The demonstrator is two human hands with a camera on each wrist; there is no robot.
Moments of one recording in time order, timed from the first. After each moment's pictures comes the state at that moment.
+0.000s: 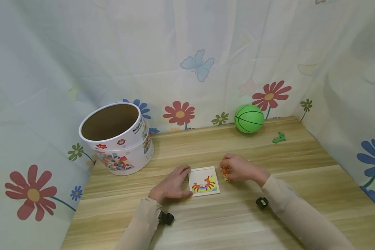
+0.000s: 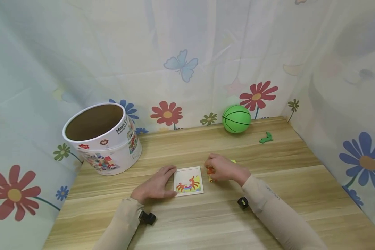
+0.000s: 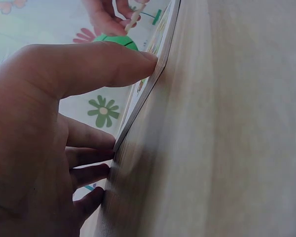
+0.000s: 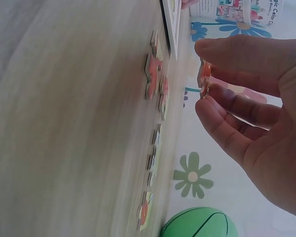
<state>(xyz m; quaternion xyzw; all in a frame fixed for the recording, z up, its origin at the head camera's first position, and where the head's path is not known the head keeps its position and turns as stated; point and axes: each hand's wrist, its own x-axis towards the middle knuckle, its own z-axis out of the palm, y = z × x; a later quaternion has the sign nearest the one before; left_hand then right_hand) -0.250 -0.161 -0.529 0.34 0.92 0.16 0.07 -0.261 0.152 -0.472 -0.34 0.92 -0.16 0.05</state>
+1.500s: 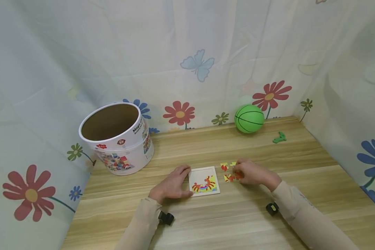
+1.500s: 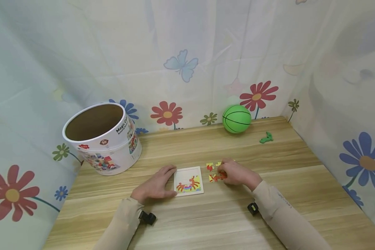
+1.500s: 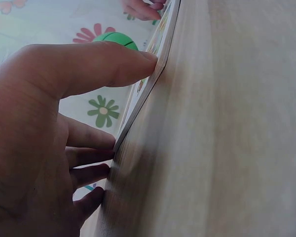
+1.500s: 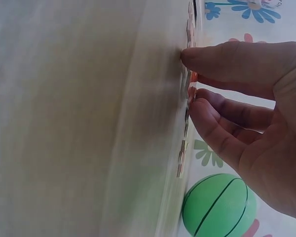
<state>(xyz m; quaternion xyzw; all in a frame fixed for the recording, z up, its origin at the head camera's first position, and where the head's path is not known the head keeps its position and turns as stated) -0.250 -0.162 -0.529 0.34 0.92 0.17 0.07 -0.249 0.188 -0.487 -0.28 0.94 -0.15 0.11</state>
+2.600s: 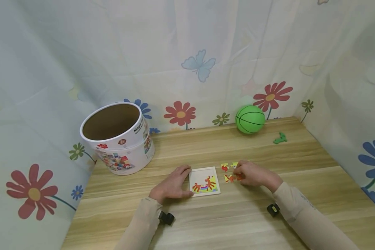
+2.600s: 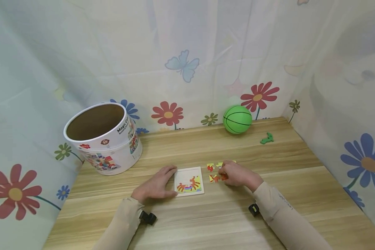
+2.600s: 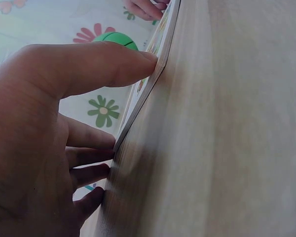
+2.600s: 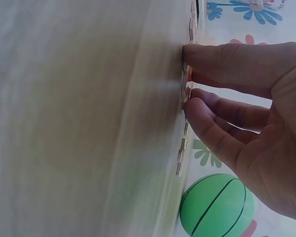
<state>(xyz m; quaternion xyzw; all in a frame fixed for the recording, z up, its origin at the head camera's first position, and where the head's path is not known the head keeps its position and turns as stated) -0.248 -0.160 -0.524 0.33 0.92 0.17 0.09 -0.248 0.190 -0.488 -0.29 0.94 -0.14 0.12</state>
